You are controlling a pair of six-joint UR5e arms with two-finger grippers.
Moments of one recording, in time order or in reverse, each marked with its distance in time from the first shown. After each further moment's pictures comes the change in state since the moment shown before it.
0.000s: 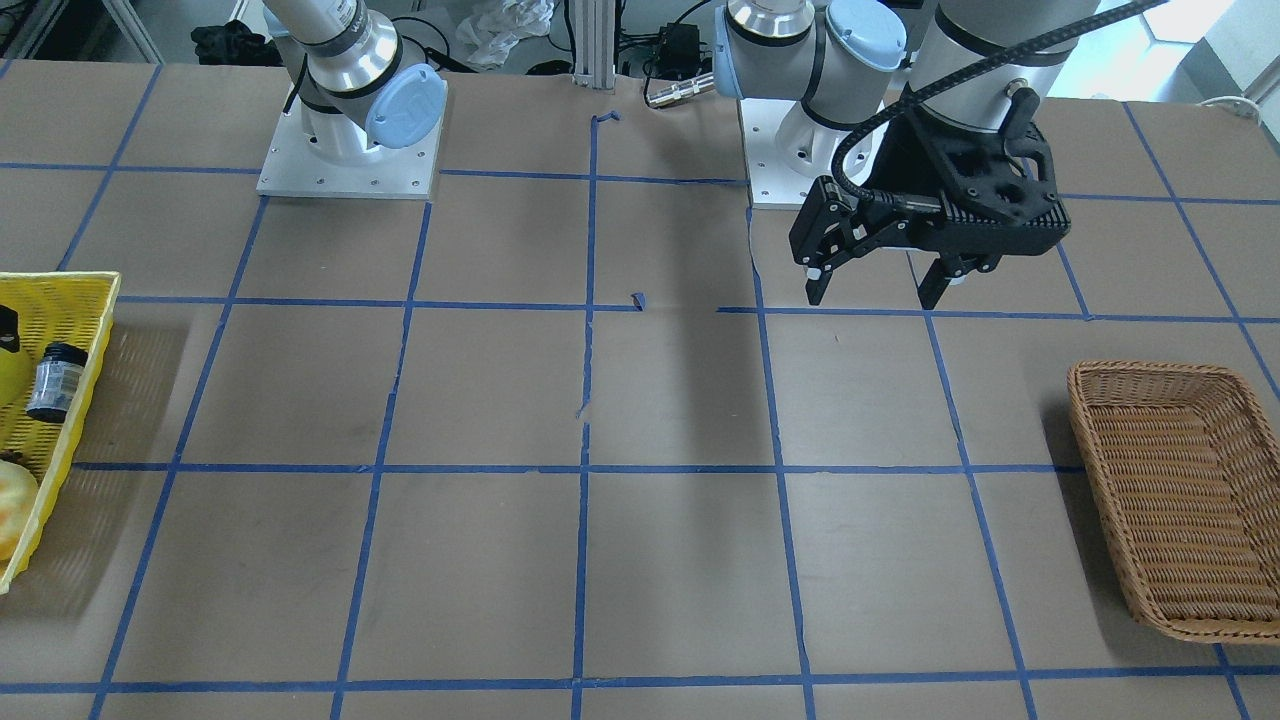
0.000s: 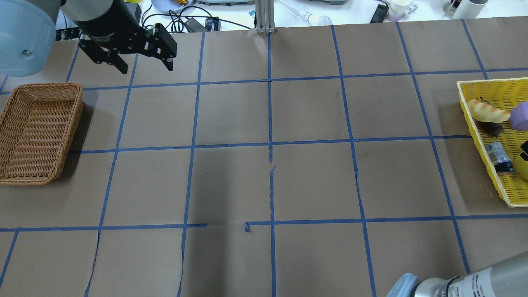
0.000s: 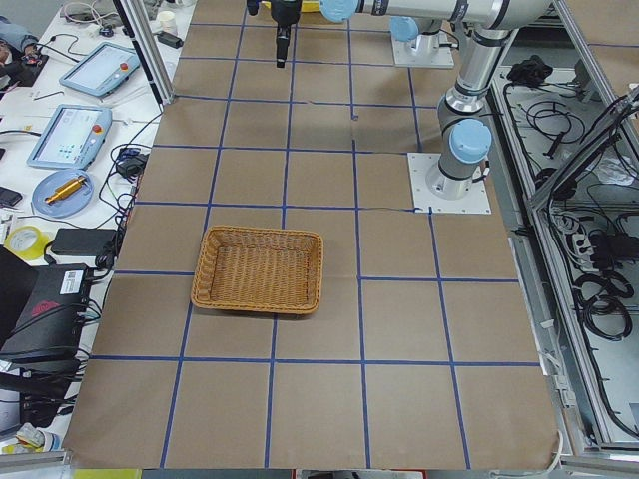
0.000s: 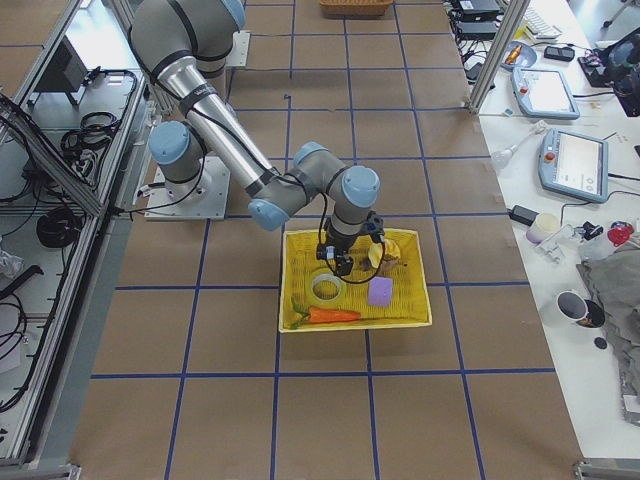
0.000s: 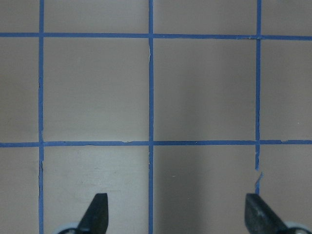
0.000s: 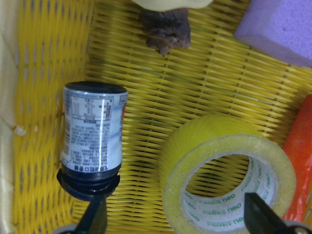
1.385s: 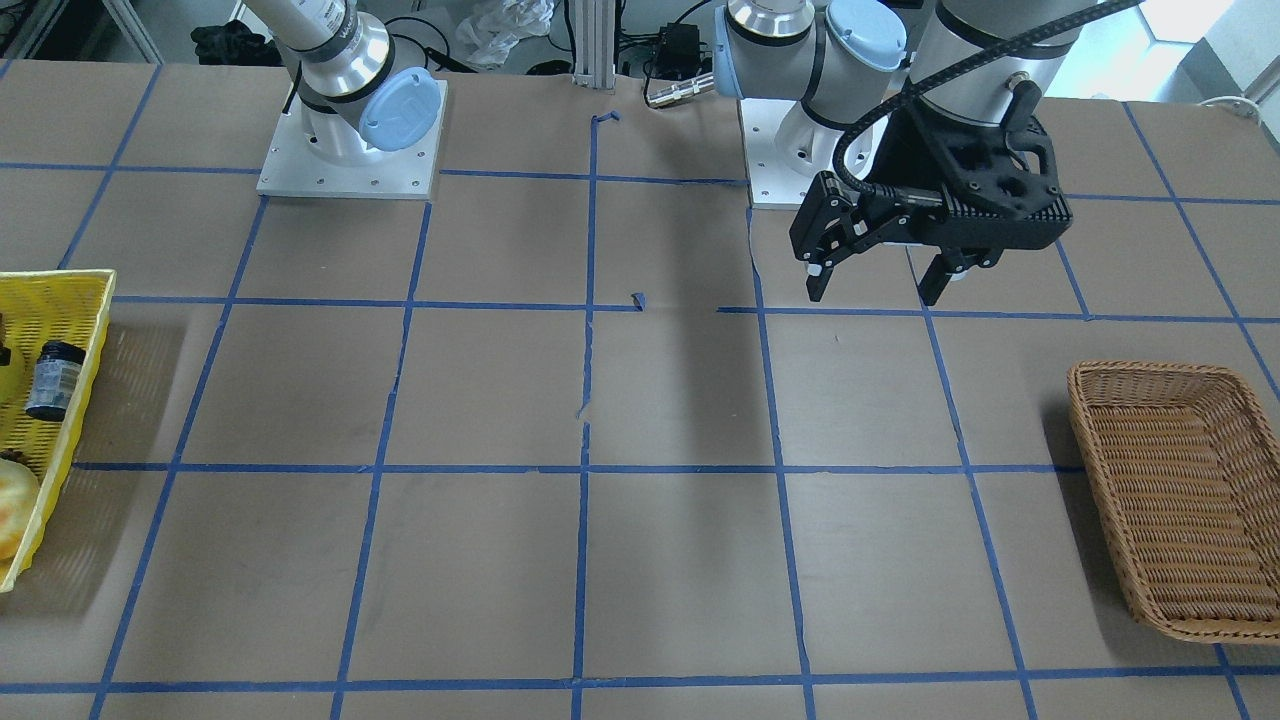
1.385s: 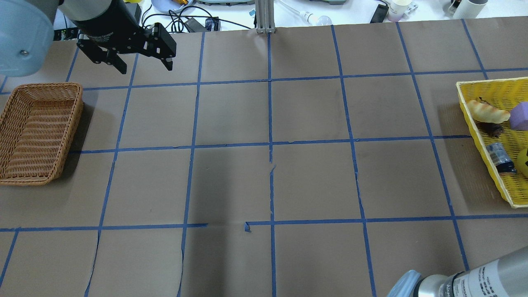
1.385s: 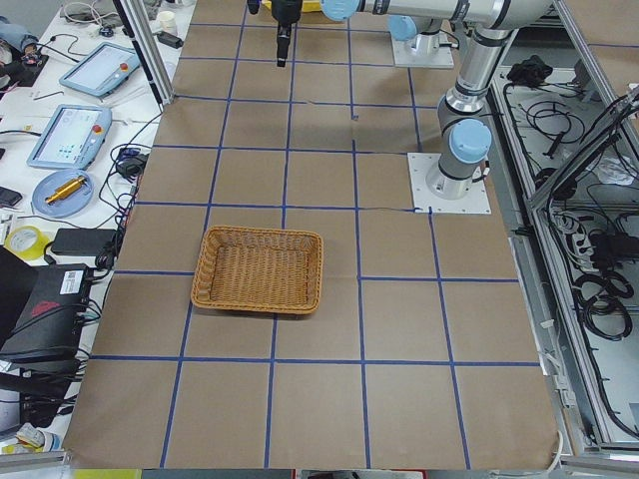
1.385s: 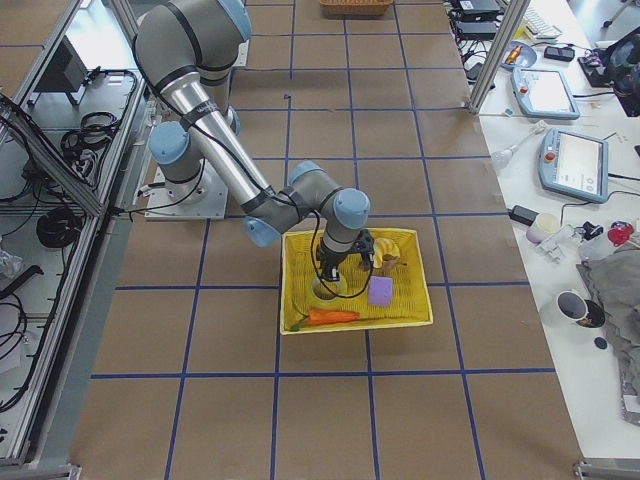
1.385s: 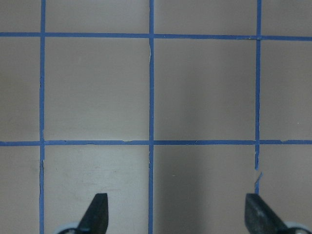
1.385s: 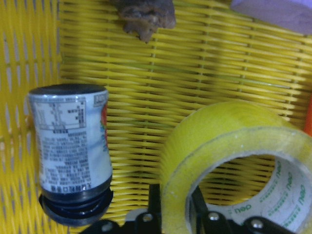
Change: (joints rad) left arm 0.000 0.004 0.001 -0.004 0.001 -0.003; right arm -0.039 0.030 0.001 -0.003 0.069 0.054
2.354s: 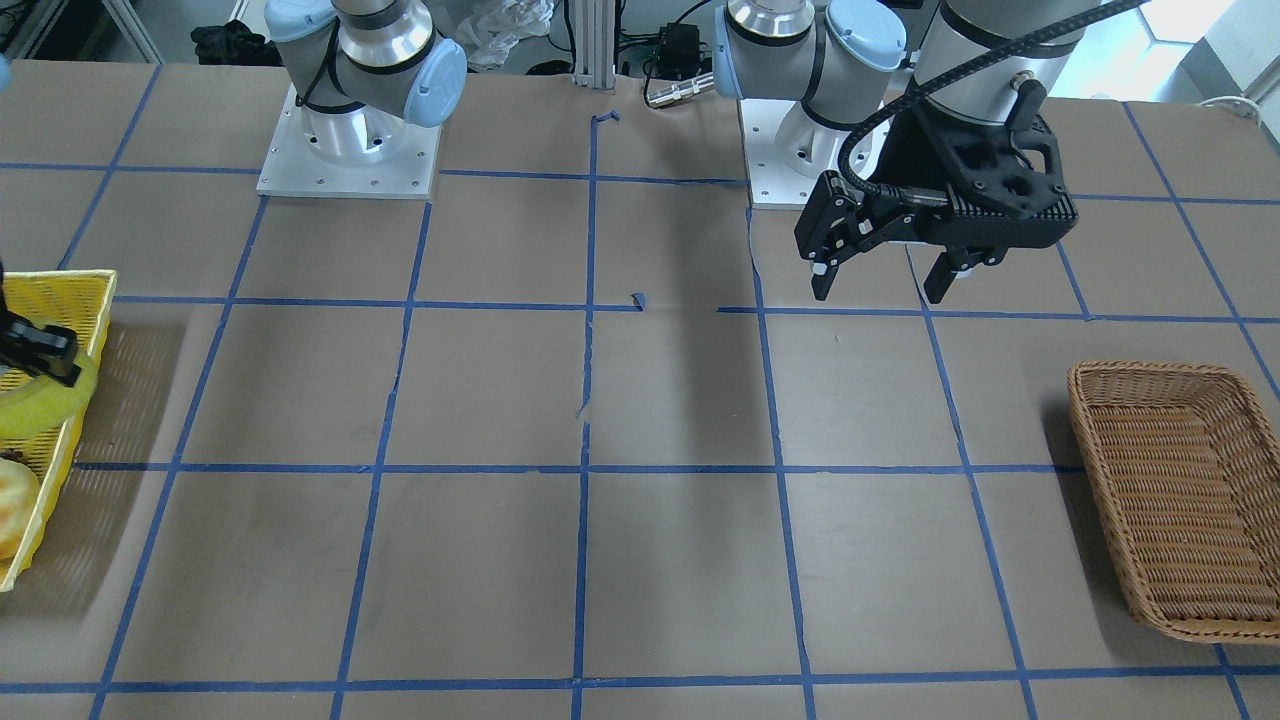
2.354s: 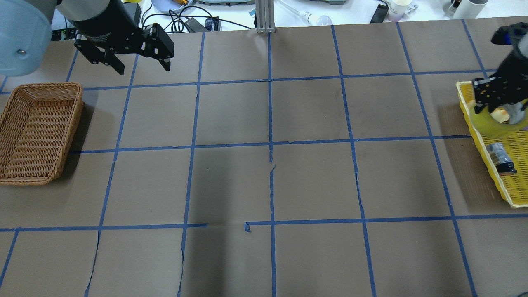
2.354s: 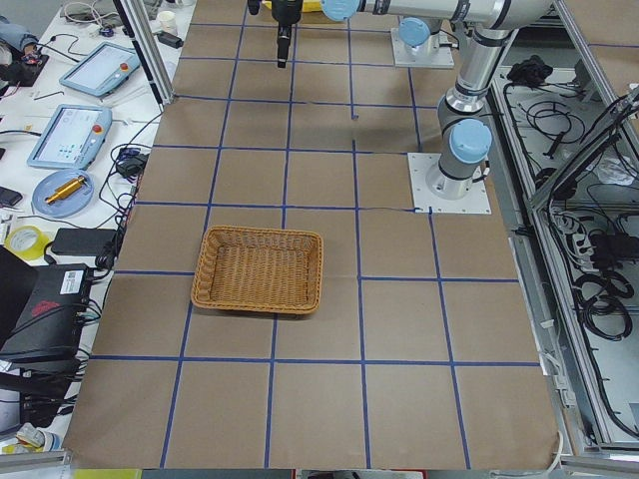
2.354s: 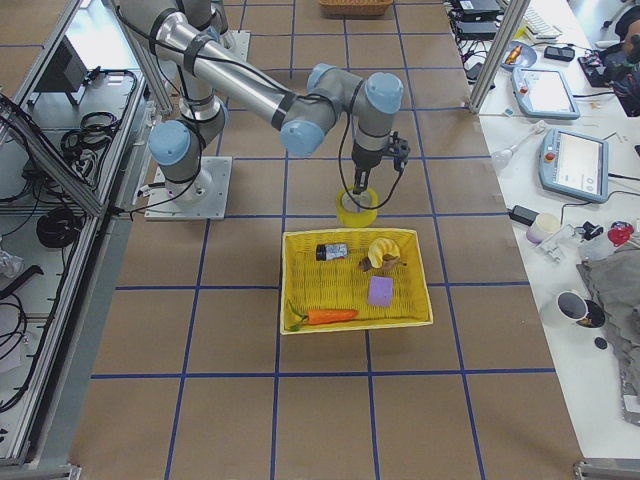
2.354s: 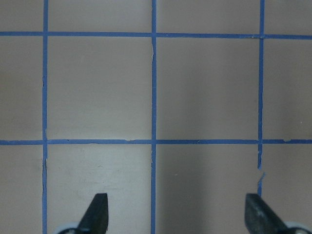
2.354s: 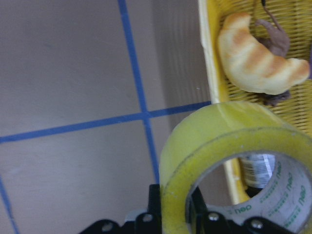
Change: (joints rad) left arm 0.006 0.003 0.002 -0.009 0.008 0.002; right arm 0.433 -0.176 -0.157 0.311 0.081 0.769
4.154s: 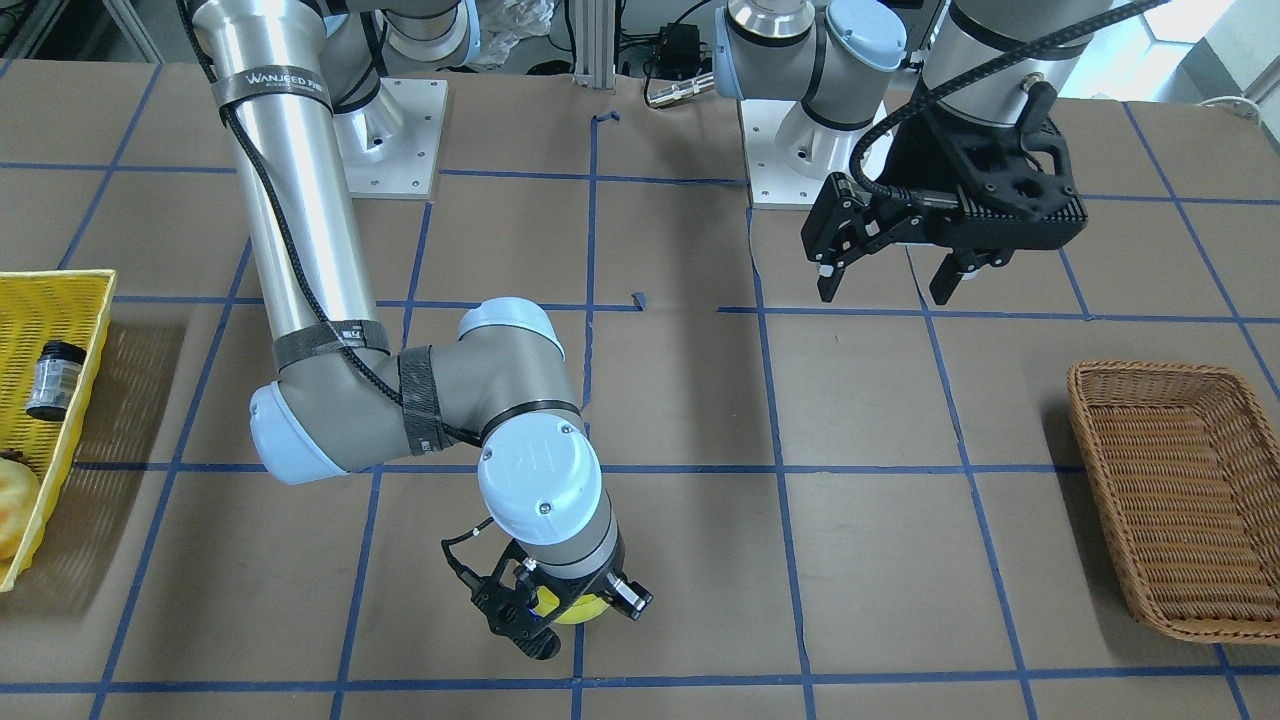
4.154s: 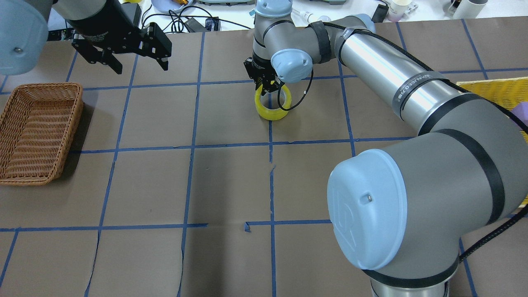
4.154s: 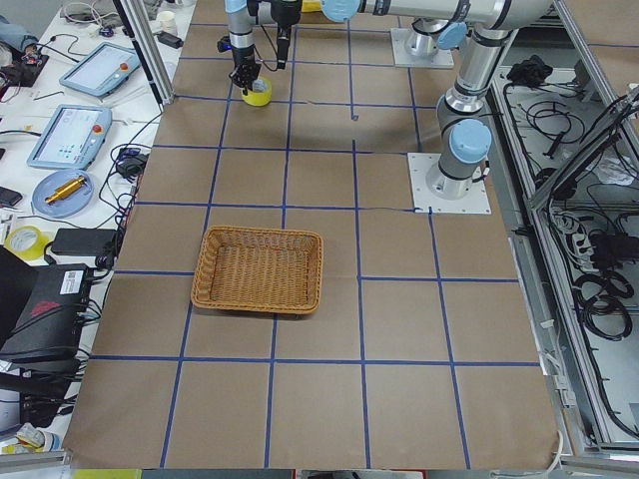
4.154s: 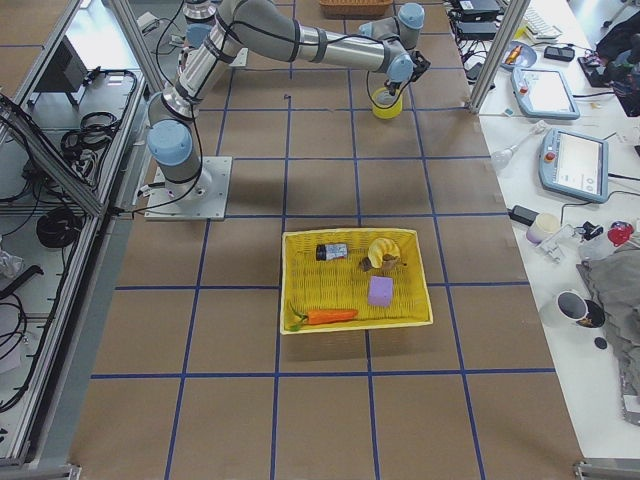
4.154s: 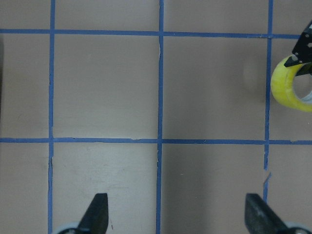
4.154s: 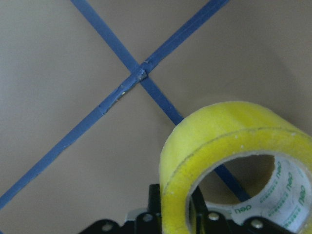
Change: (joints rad) left arm 0.009 -0.002 0.002 0.000 -0.002 0.001; right arm 0.674 0.609 -0.532 -0.194 0.182 1.193
